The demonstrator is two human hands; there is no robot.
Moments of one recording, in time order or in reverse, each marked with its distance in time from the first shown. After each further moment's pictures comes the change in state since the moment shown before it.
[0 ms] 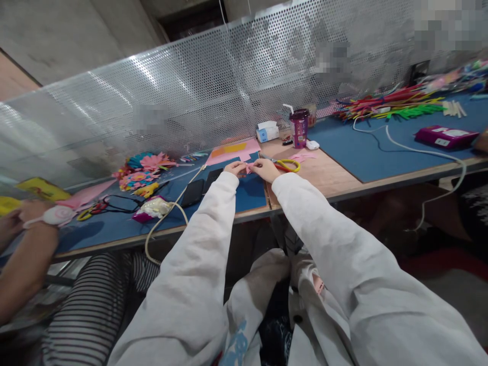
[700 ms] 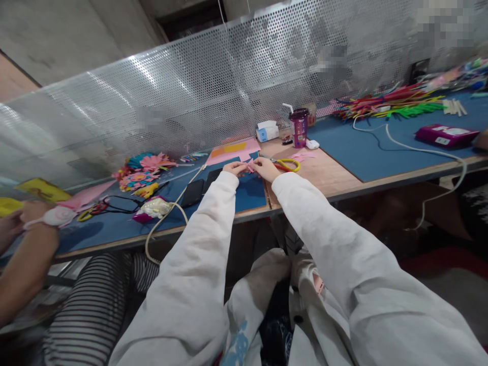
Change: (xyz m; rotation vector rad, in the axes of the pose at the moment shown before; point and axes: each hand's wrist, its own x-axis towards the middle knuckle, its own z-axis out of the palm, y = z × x) left_hand -0.006 0.004 0.000 0.056 0.017 0.042; right_hand -0.003 -0.013 -0.001 0.148 -0.003 0.147
